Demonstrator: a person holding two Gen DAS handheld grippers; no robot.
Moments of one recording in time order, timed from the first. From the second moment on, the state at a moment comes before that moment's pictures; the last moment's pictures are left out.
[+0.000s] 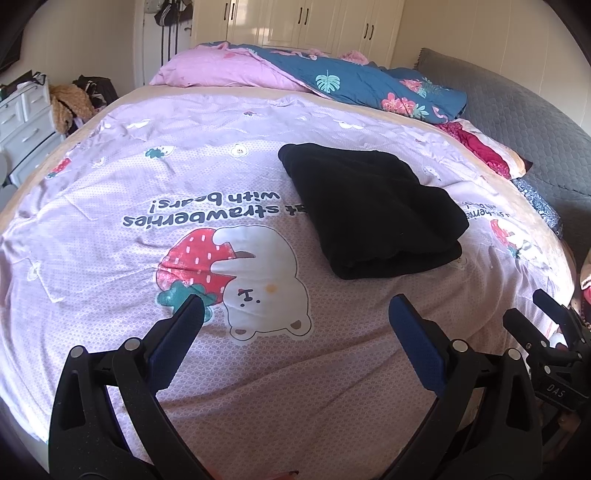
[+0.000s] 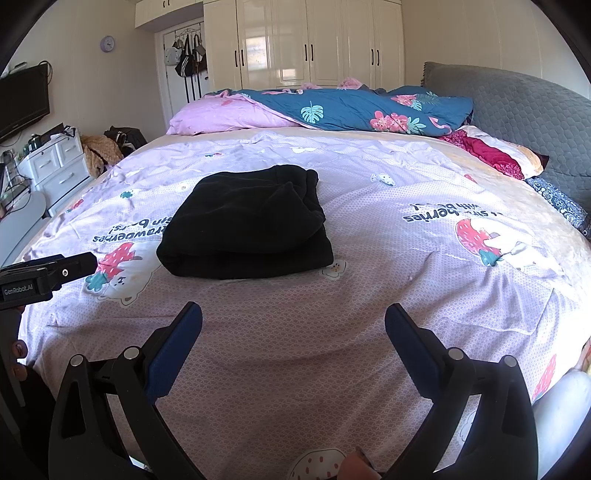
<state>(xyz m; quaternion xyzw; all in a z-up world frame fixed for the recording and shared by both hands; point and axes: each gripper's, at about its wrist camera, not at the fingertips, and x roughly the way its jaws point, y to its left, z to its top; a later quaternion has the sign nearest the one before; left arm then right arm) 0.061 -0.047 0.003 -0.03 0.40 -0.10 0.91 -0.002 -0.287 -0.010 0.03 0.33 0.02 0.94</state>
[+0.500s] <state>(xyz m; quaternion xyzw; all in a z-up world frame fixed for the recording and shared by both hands) 0.093 0.047 0.025 -0.08 0.38 -0.02 0.92 -0.060 -0.507 -0.023 0.20 0.30 -0.31 0.88</state>
